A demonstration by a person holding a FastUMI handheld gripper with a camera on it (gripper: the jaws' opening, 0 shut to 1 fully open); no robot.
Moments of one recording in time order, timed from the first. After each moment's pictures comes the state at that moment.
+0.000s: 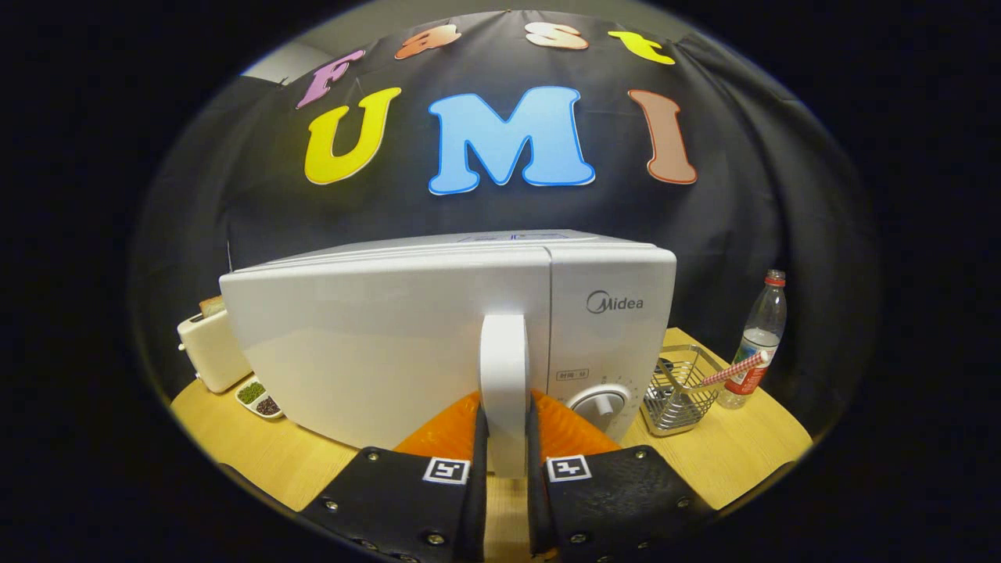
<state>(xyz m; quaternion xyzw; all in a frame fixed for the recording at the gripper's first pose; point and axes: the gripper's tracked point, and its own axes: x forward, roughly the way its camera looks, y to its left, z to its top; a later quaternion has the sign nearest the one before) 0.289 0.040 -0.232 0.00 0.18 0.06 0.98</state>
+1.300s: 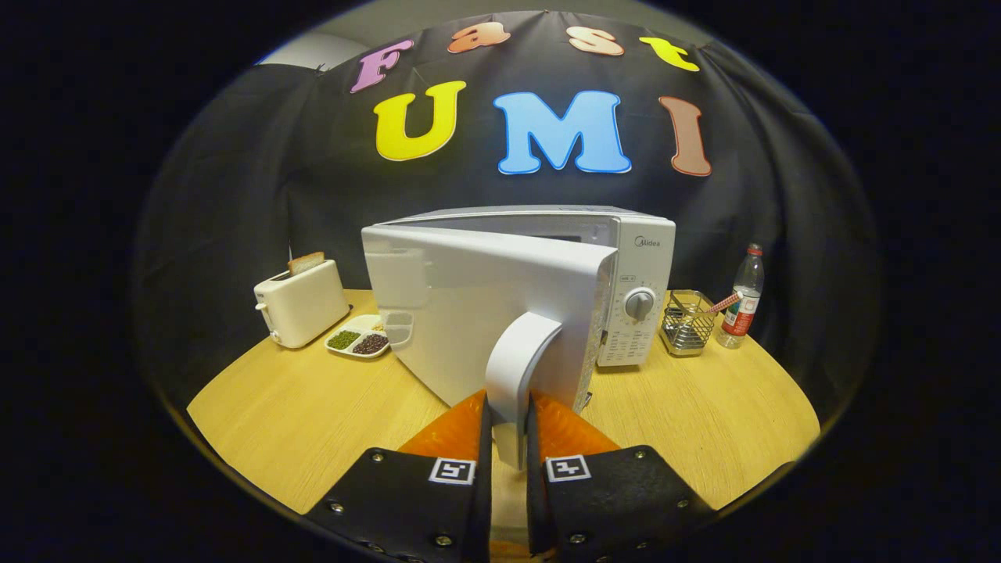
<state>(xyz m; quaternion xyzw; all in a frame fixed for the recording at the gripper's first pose) 0.099 0.117 -0.220 -0.01 0.24 0.12 0.96</state>
